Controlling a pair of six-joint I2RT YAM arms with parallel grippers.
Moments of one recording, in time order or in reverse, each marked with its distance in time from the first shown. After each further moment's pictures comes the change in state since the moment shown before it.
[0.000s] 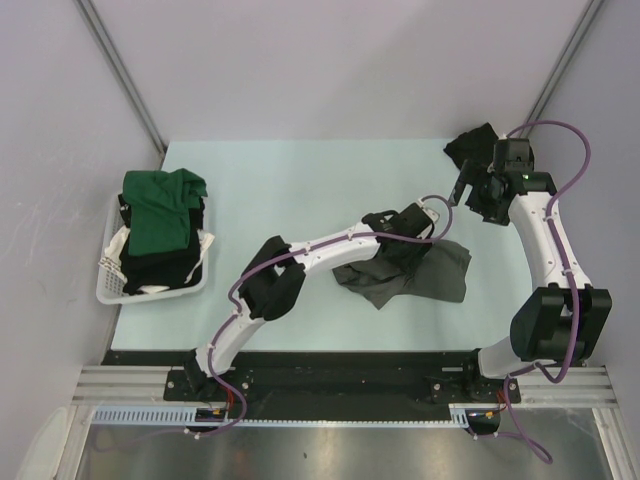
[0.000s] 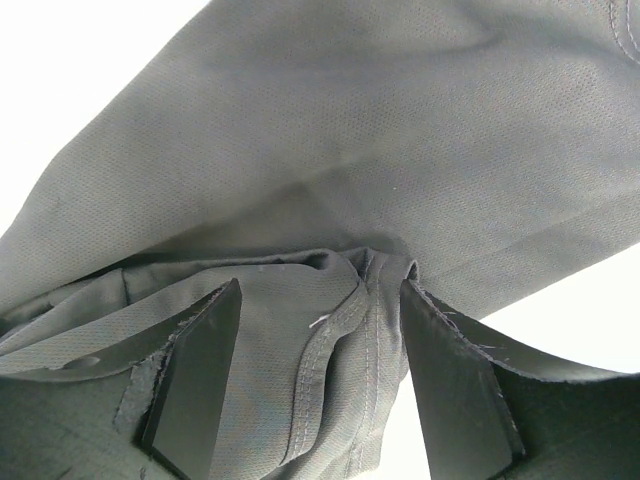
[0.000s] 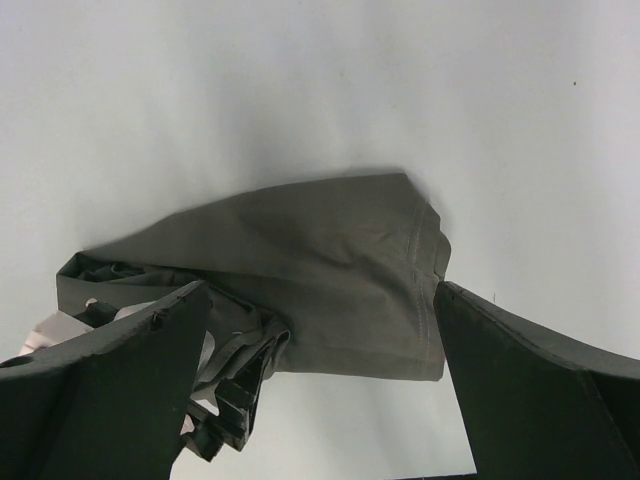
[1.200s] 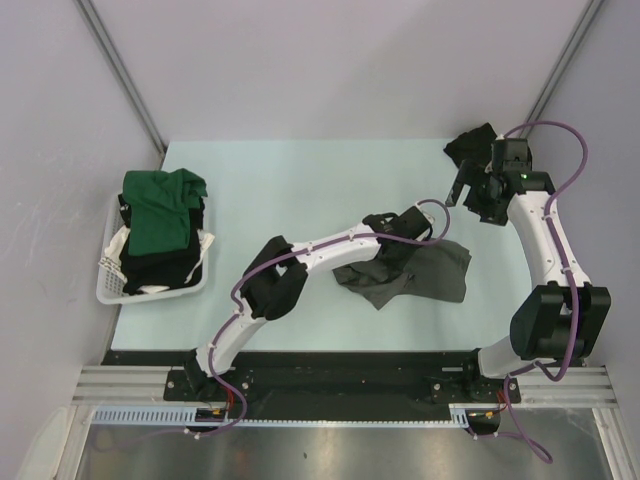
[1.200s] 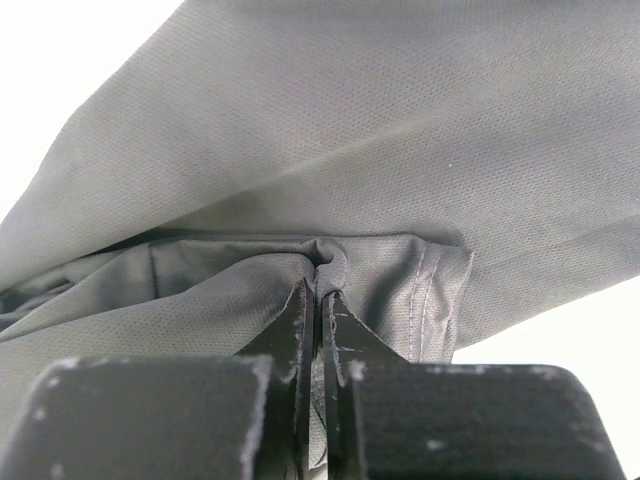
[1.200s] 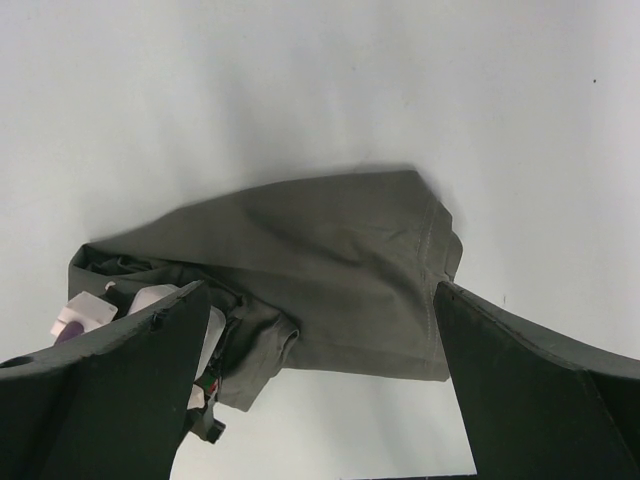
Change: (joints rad) left arm 0.000 0.016 -0.008 -0.049 -0.042 -0.001; right arm 0.004 0.009 0.000 0.001 -0.022 0.000
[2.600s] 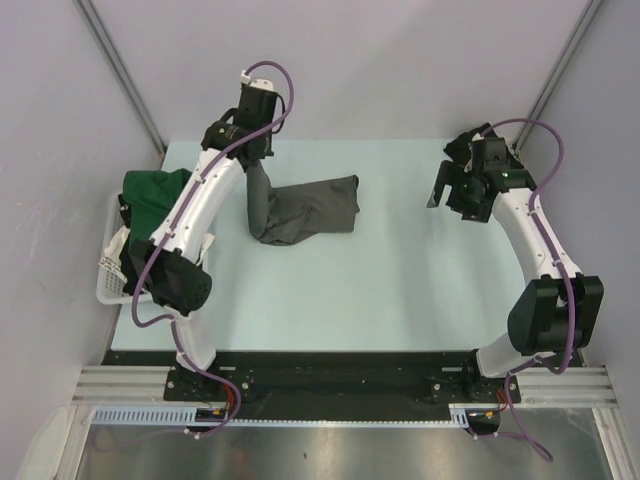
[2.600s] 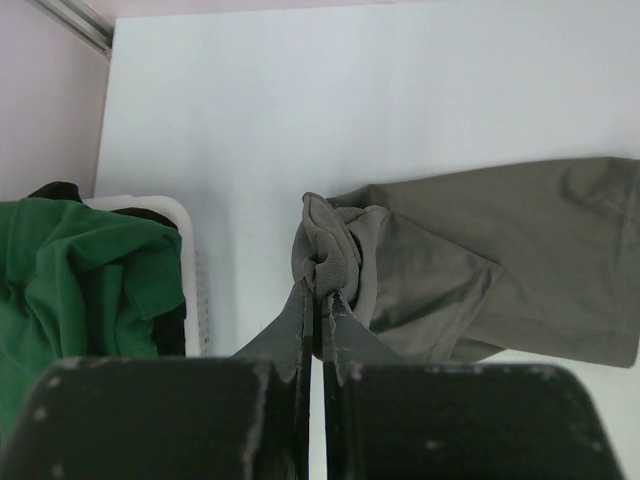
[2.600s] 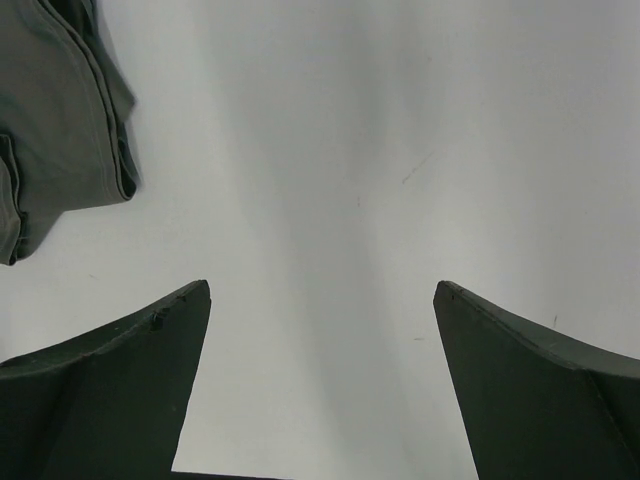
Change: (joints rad) left arm 0.612 -0.488 0.066 -0.184 -0.390 0.122; right arm 0.097 0.037 0.000 0.039 -0.019 0.006
